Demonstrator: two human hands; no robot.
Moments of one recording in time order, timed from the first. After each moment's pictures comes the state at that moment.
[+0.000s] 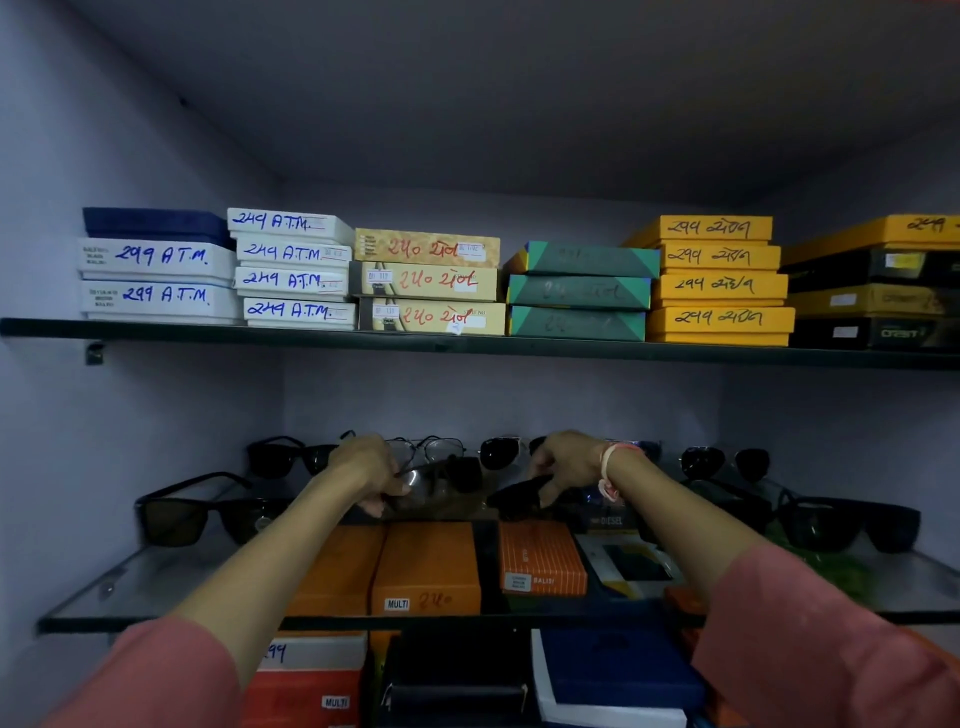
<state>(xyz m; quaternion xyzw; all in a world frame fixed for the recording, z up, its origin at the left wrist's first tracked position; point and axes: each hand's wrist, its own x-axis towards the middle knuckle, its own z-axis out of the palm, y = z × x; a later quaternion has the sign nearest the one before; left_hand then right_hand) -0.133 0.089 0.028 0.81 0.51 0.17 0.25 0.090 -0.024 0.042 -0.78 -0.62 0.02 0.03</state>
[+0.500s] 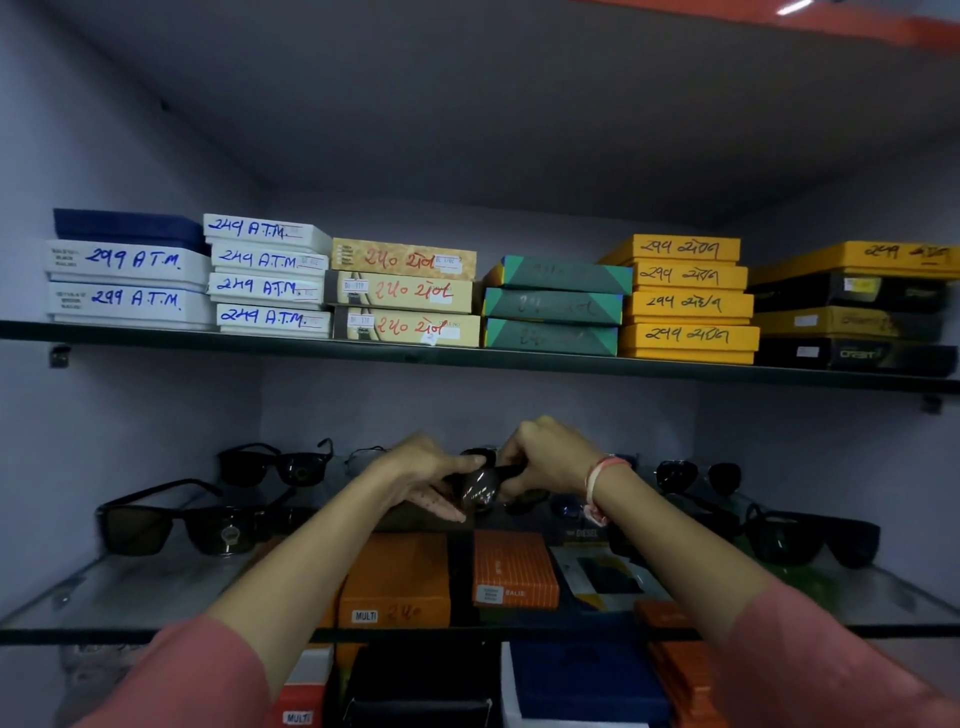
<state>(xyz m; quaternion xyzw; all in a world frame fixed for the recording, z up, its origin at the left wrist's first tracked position) -0.082 0.036 0.046 0.73 0.35 0.20 0.55 0.070 -0.045 0.053 -0.75 -0.64 -0.13 0.13</state>
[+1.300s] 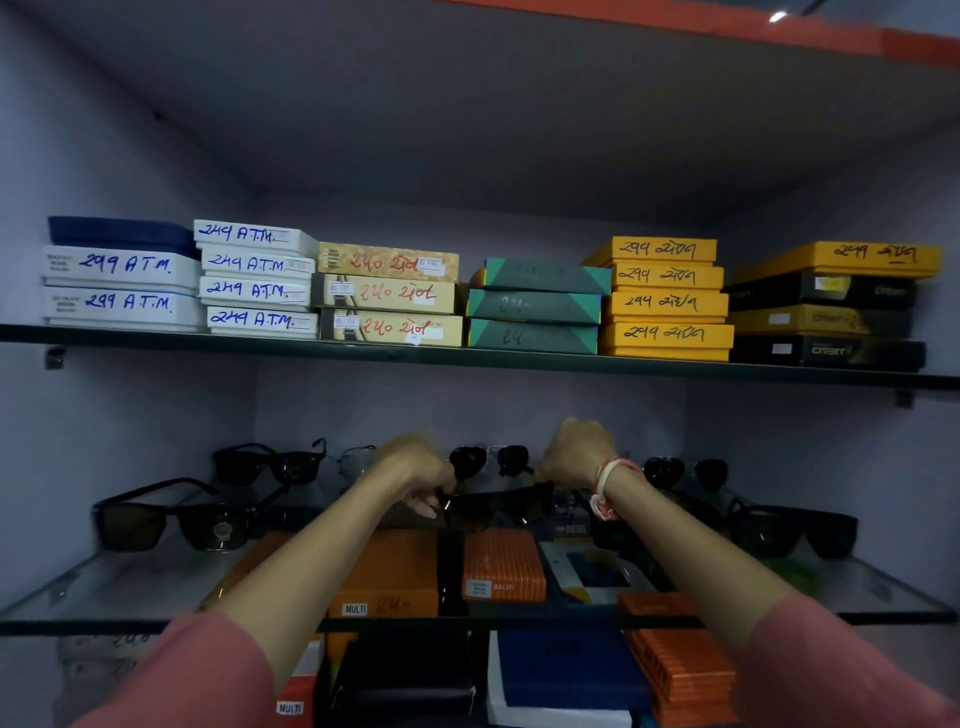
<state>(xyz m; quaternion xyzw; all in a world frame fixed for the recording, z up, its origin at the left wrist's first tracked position) -0.075 0.031 0.044 0.80 0.44 0.19 0.36 0.079 -0.075 0.055 -0.87 -0.44 -0.05 0.23</state>
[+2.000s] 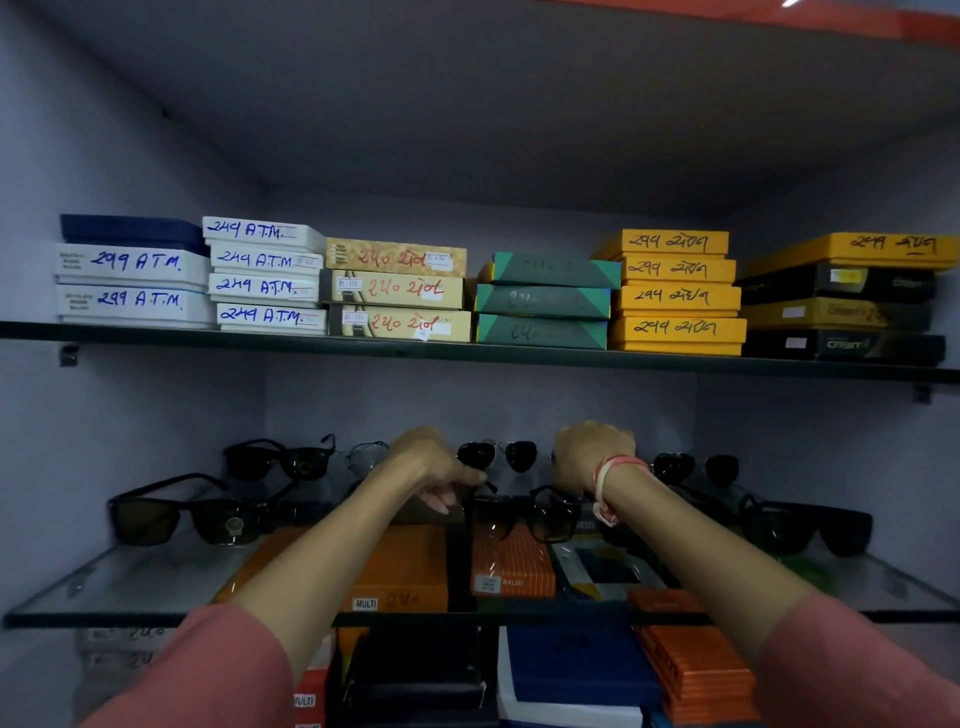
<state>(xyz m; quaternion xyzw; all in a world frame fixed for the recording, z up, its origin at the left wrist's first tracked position) -0.072 0.031 0.046 0.81 0.43 0.18 0.35 0.069 -0.074 0.053 -0.89 -0.42 -0.16 0.02</state>
